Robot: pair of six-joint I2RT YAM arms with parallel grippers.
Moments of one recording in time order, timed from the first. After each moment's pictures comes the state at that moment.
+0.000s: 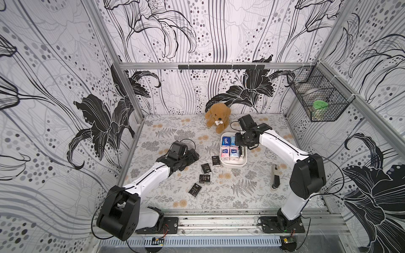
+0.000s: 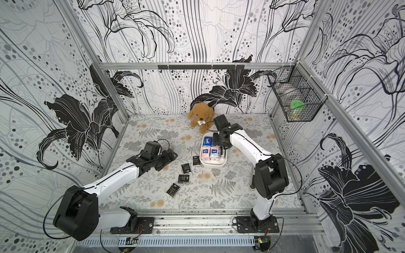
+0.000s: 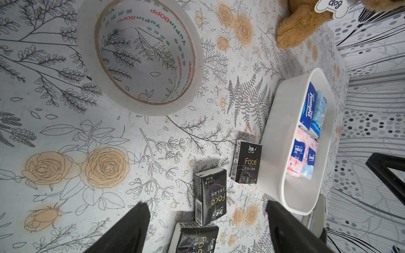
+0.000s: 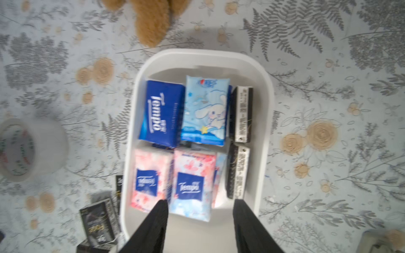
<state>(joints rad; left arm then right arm) -0.37 1.32 0.77 -0.31 0.14 -0.92 0.49 1.75 1.52 -0.82 0.05 0.46</state>
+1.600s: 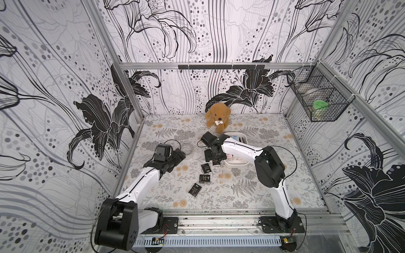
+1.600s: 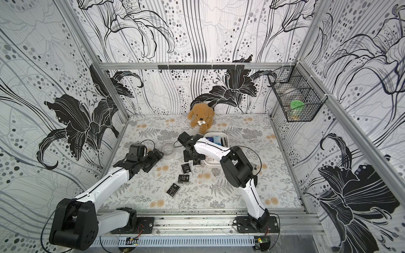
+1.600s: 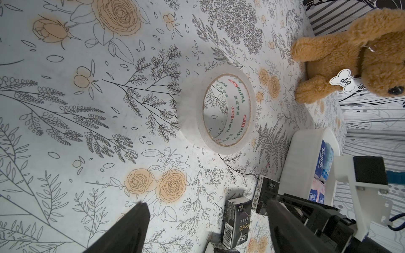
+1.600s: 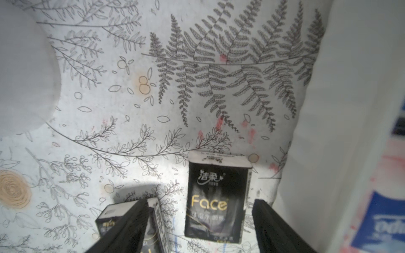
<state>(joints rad) -0.14 1.21 0.67 -0.31 0.16 -0.89 0.80 2.18 1.78 -0.91 0.14 0.62</state>
